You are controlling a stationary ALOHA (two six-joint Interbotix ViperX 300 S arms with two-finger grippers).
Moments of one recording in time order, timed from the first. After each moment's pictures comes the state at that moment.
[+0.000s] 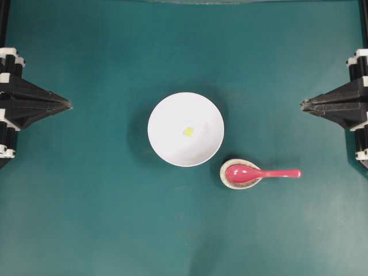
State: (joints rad) left arm 0.00 -0.96 1.19 0.00 -0.29 0.00; right arm 0.00 -0.96 1.17 0.00 -0.29 0.00
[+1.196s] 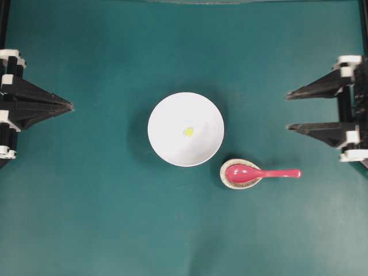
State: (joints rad) left arm 0.00 -0.96 1.18 0.01 -0.22 0.00; right arm 0.00 -0.82 1.19 0.03 -0.34 0.00
